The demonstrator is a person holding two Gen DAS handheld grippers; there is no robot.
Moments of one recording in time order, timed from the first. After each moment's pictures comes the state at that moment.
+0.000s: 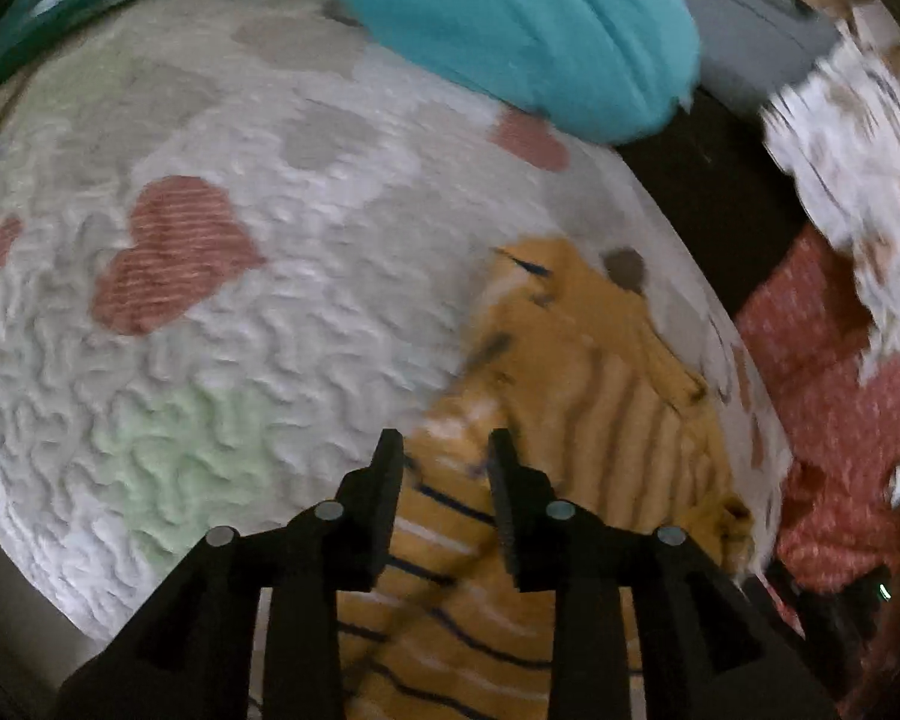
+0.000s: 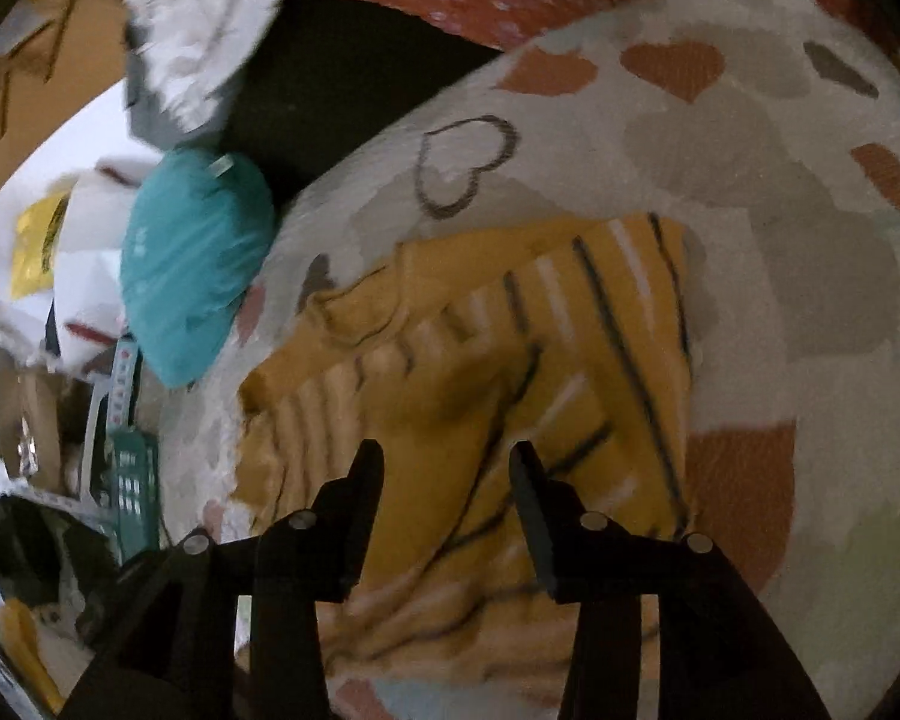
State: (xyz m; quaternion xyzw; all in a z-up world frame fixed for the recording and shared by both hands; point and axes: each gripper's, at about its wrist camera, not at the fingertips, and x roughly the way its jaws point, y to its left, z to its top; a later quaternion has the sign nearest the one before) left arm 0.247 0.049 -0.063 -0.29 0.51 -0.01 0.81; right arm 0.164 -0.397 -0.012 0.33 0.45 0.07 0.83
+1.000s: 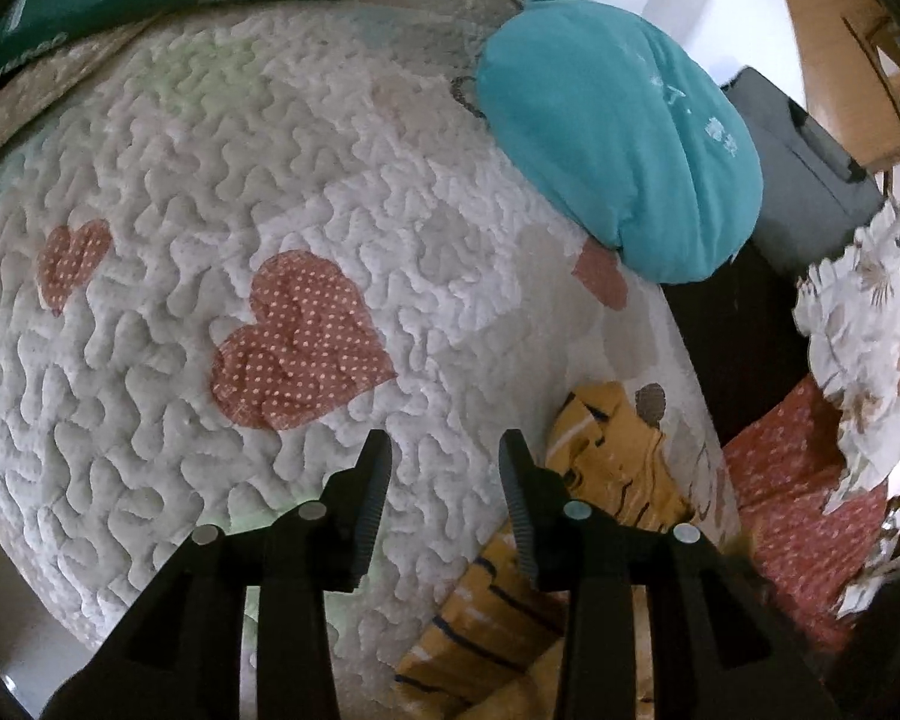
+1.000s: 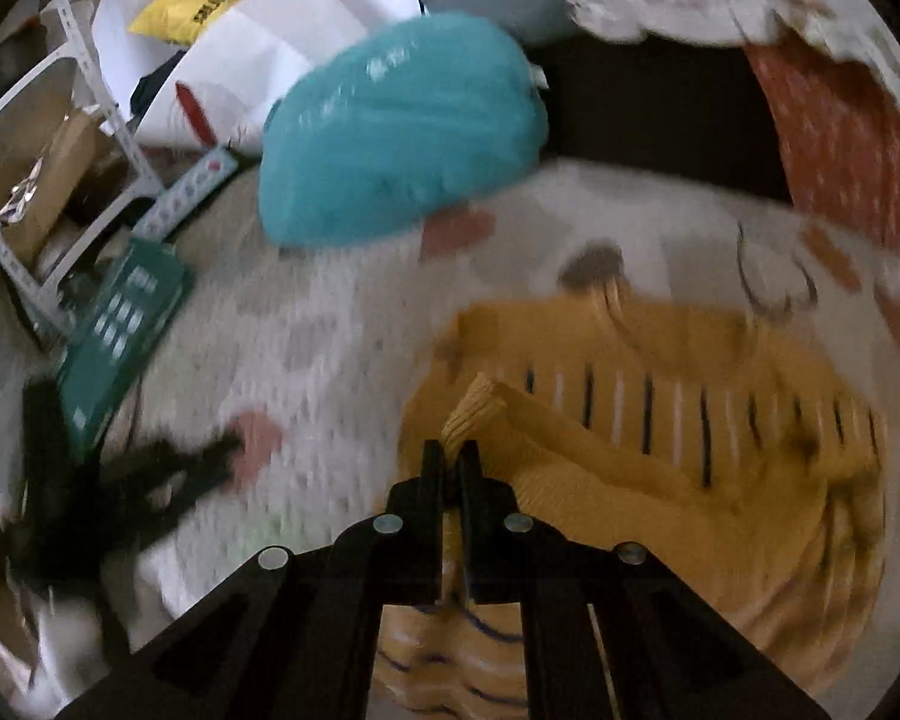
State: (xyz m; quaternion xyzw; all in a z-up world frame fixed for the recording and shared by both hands) left arm 0.250 0.127 -0.060 -0.38 0.45 0.03 0.80; right arm 0.217 -0.158 0.040 0.08 0.41 0.13 0.90
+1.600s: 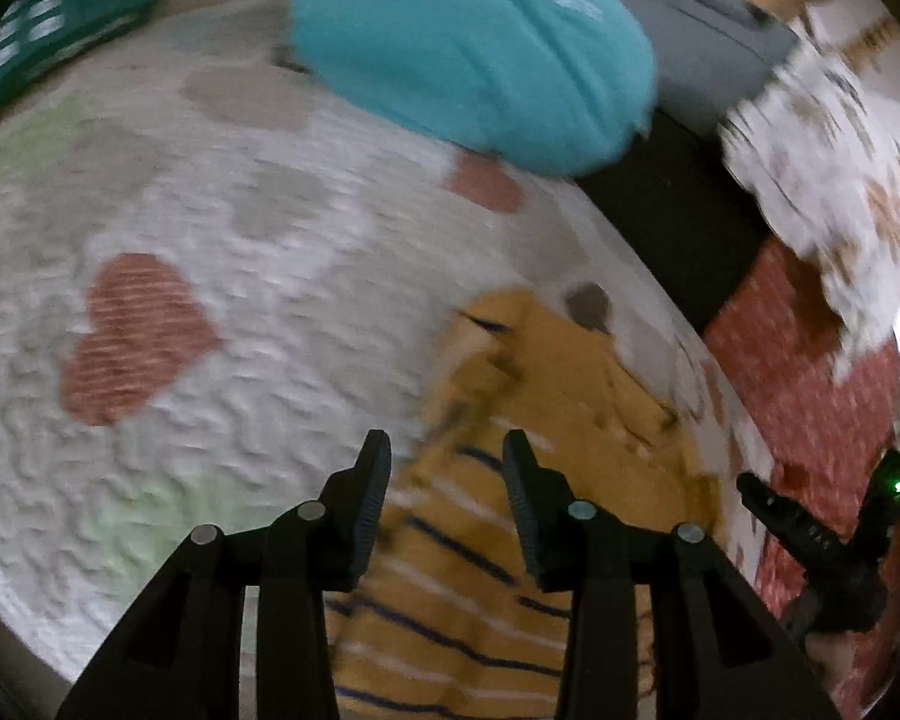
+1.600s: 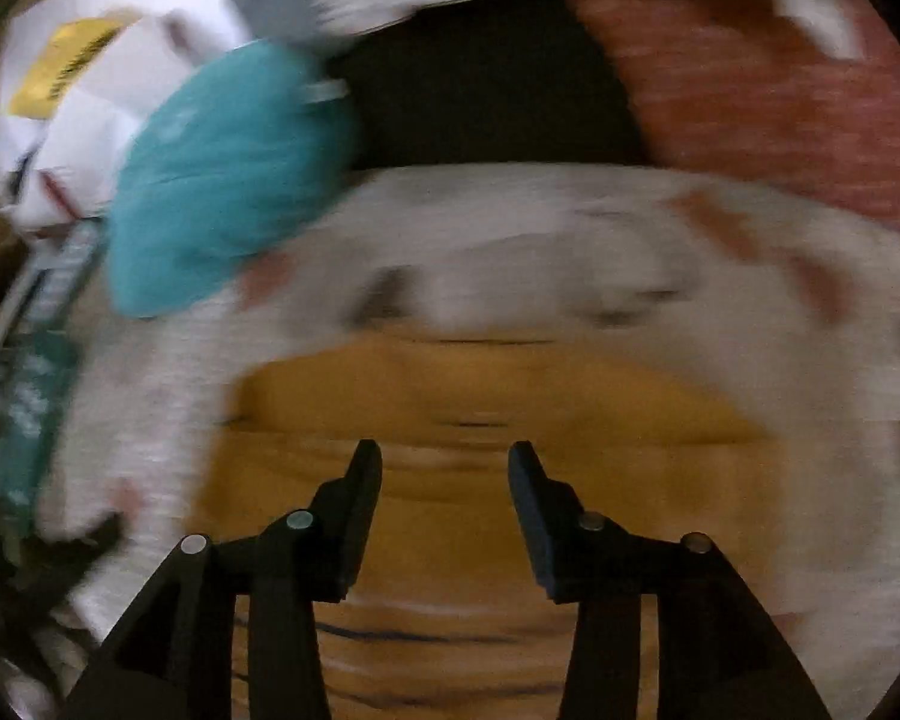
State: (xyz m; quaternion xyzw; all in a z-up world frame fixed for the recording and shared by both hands) left arm 0.270 0.035 -0.052 -0.27 0.48 -0.08 0.83; right arm 0.239 -0.342 0.011 0.10 0.45 0.00 0.89
